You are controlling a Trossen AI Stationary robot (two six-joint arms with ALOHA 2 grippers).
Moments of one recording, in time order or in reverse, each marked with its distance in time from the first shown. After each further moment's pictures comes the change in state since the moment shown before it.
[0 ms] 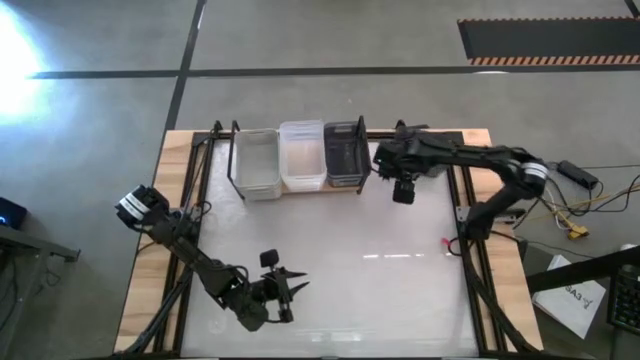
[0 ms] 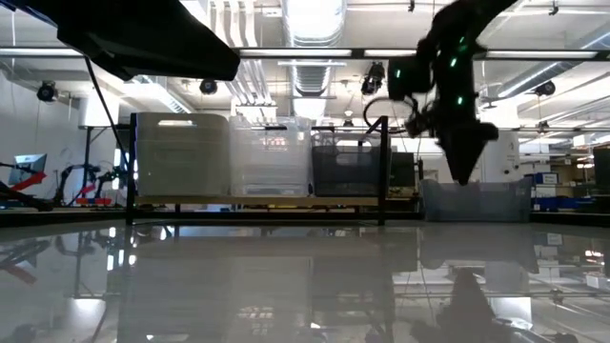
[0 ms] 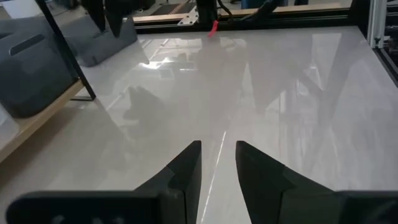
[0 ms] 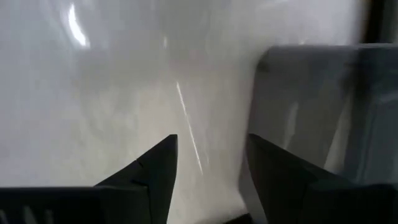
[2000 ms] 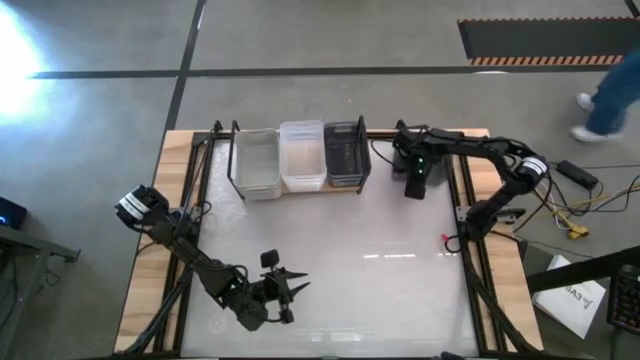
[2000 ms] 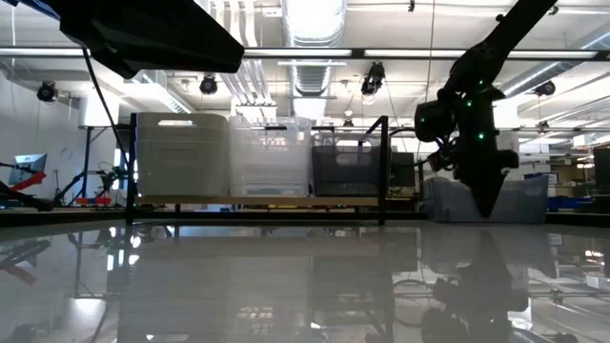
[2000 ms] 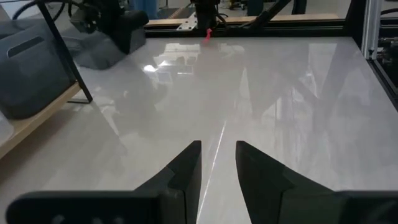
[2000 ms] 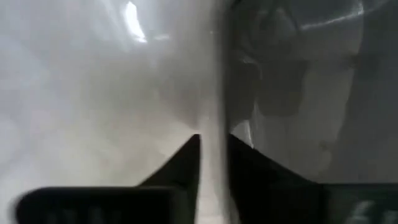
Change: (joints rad) left arm 0.001 -0.001 0.000 0.035 -0.002 0.001; right arm -0.318 0.041 -0.192 0.186 -0.251 -0.271
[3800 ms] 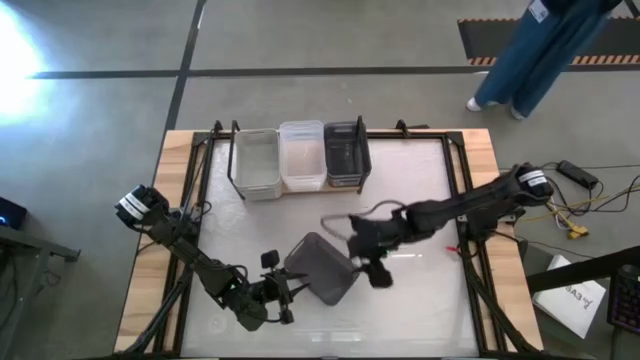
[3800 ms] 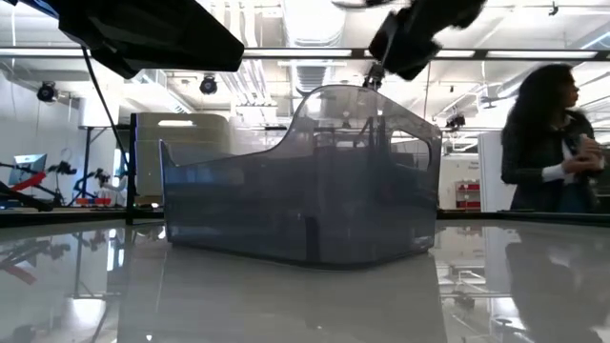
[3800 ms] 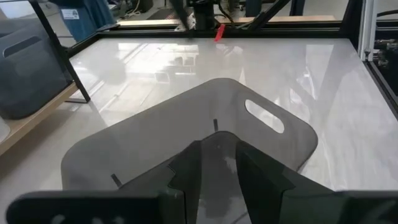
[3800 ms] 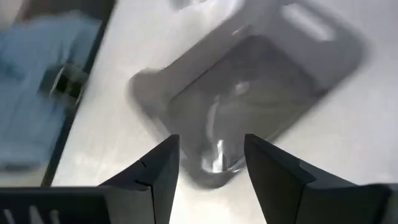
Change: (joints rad) left arm -0.001 0.000 0.000 0.009 0.006 0.000; right arm 1.035 -0.033 0.292 0.375 -0.161 0.675
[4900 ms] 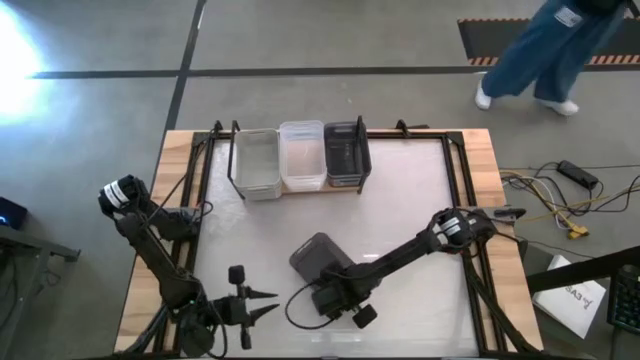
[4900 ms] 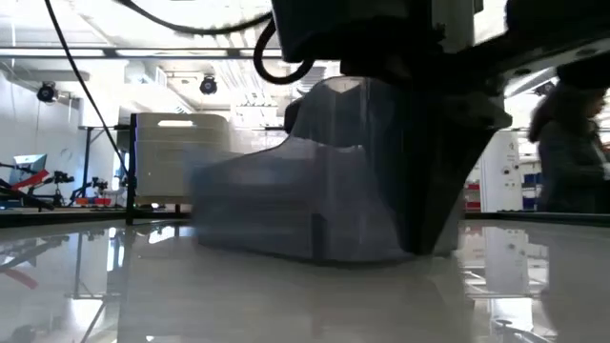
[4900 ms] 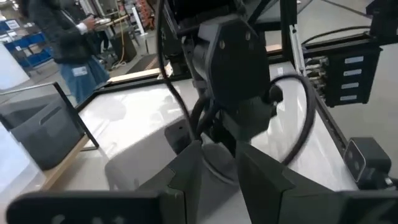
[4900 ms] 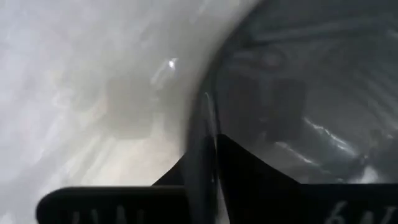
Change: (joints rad) left arm -0.283 -0.165 -0.004 -0.113 -0.209 0.129; right arm 0.192 0.716 0.659 -0.523 0.108 -0.343
